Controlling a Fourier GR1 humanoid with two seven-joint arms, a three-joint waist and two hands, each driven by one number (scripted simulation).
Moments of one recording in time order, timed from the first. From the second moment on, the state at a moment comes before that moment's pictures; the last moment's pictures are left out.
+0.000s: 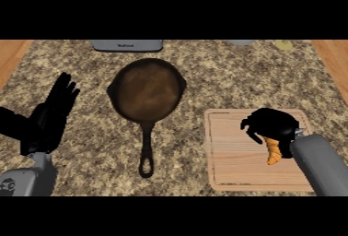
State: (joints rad) left arm -0.16 0.22 0.07 -1.59 0.16 0.08 0.23; right arm -0.43 -0.41 0.25 -1.00 1.39 0.17 -0.80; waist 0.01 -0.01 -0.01
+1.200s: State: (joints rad) left arm -0.20 0.18 0.00 -1.58 0.14 0.06 0.26; right arm -0.71 -0.01 0.31 -1.26 1.36 0.17 0.29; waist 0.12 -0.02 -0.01
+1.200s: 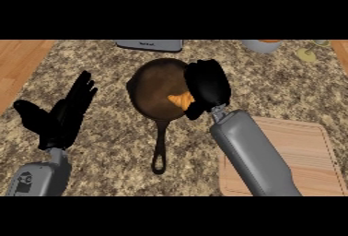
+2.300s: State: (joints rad) left arm -0.26 0.16 -0.01 -1.53 0.12 0.07 0.24; right arm -1.18 -0.01 0.58 -1.09 1.07 -0.01 1.12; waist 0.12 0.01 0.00
